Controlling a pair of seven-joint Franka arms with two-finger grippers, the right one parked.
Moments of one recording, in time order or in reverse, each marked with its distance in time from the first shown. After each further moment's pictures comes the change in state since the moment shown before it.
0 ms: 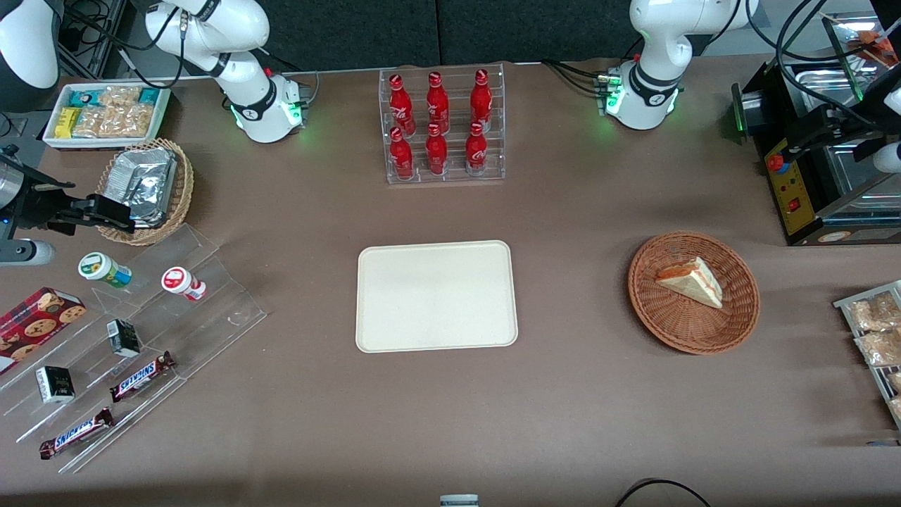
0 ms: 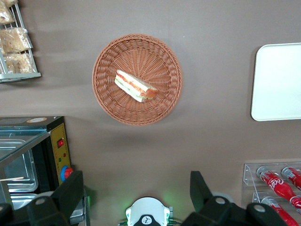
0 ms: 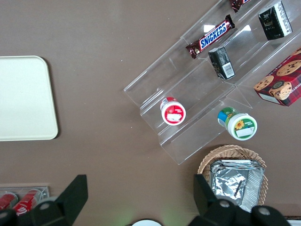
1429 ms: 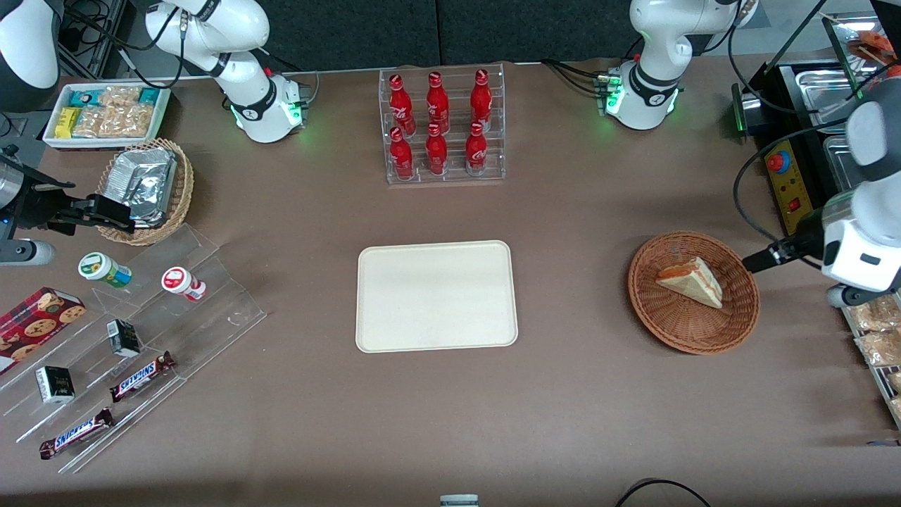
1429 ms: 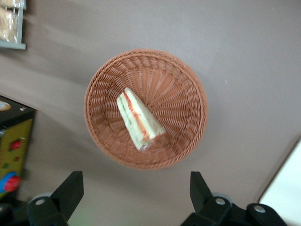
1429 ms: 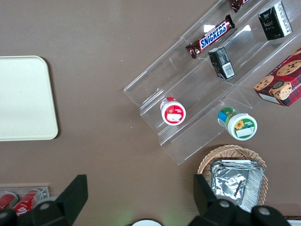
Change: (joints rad) arm 0.014 0.144 0.026 -0.329 0.006 0.462 -0.438
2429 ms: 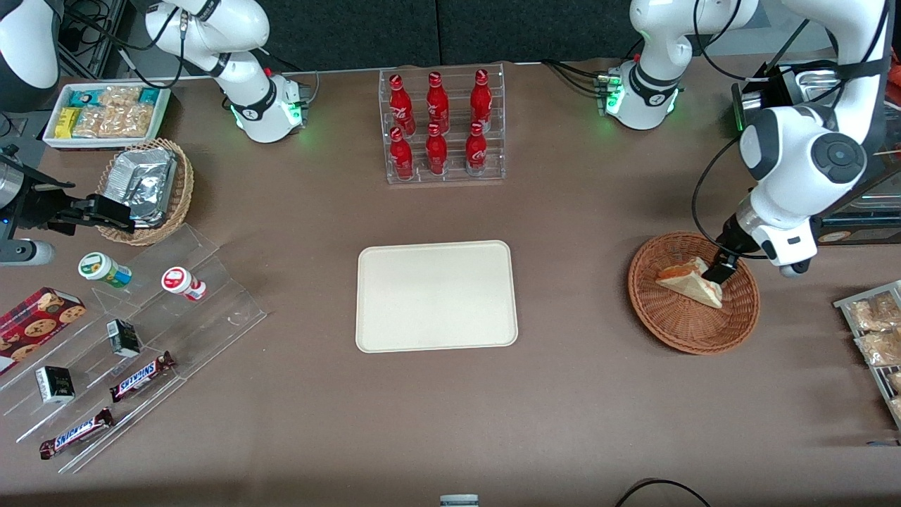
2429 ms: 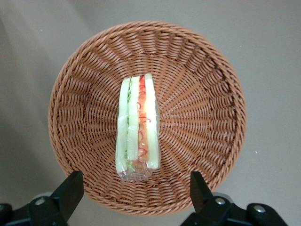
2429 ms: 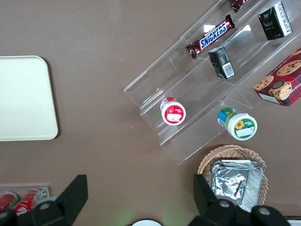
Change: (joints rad) arm -0.001 -0.131 -0.001 -0.617 0.000 0.650 -0.607
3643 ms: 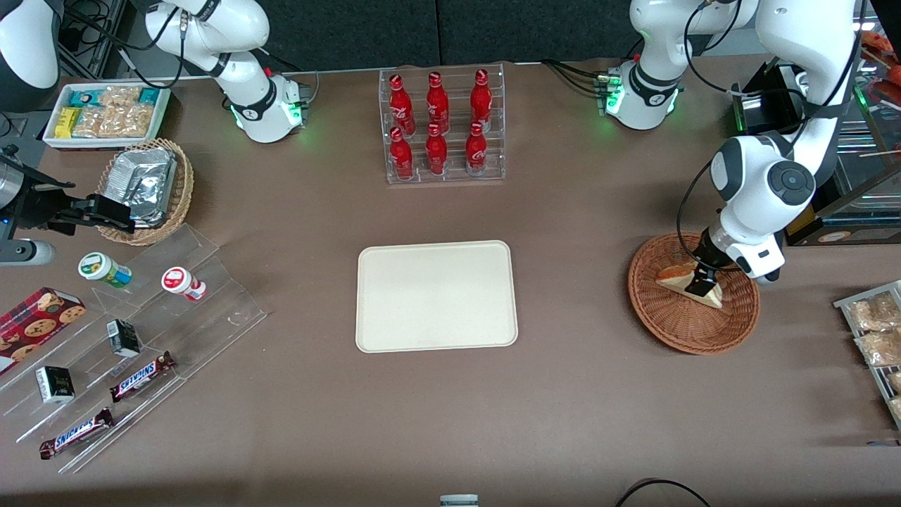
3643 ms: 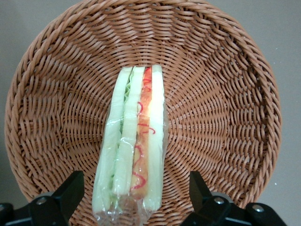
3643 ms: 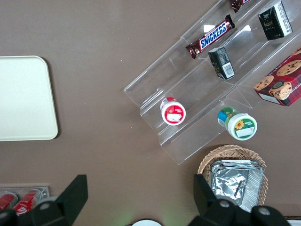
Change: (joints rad) arm -0.005 0.143 -0.004 -0.052 0.000 0.216 -0.136
